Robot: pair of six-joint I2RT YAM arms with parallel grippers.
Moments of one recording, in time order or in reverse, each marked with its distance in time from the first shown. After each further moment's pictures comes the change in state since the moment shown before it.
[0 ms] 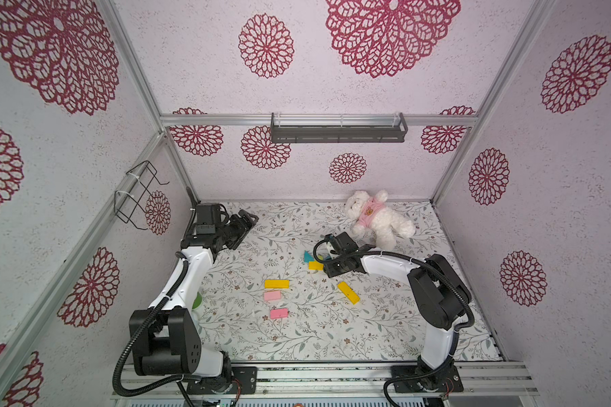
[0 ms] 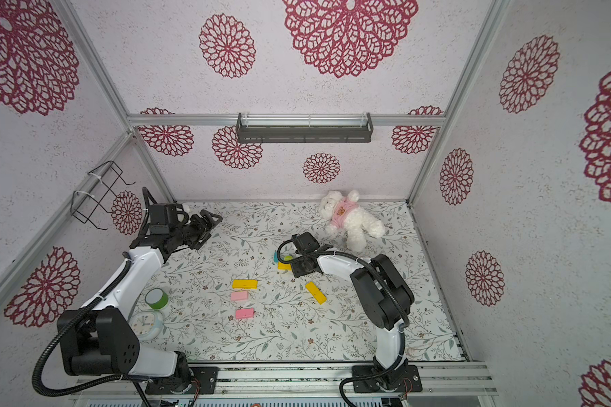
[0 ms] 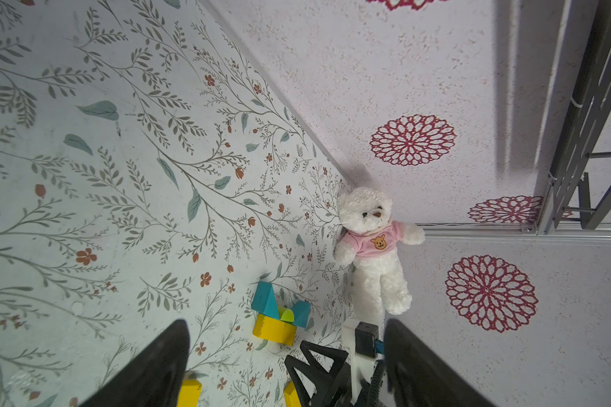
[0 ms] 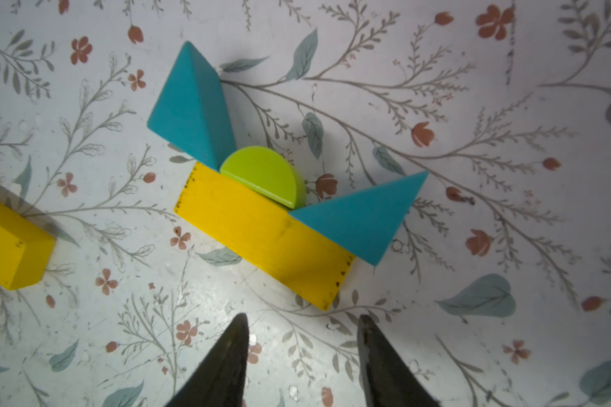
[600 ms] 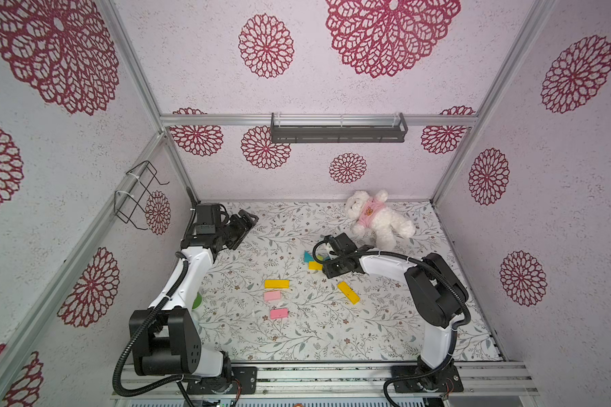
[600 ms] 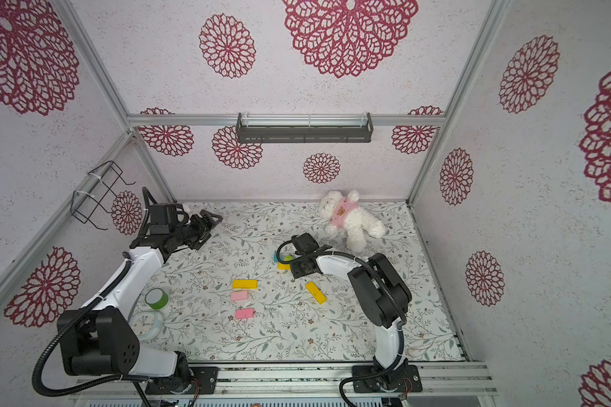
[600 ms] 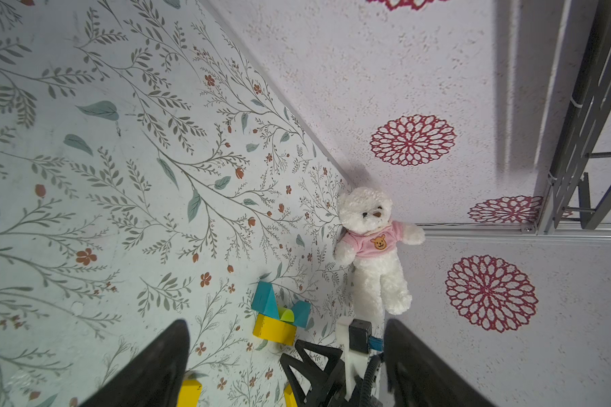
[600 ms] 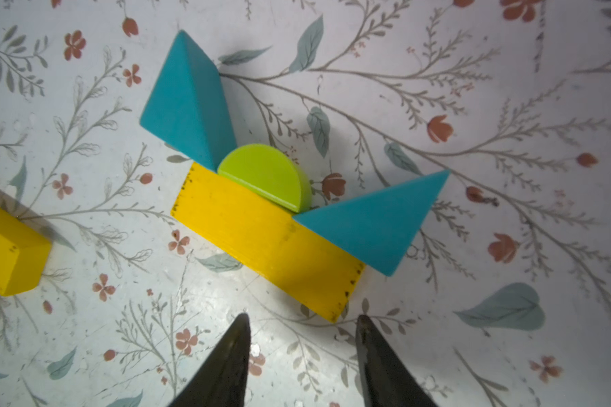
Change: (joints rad) left arm 0.000 0.000 0.000 0.000 0.000 0.000; right arm 0.000 0.034 0.003 0.013 -0.013 0.009
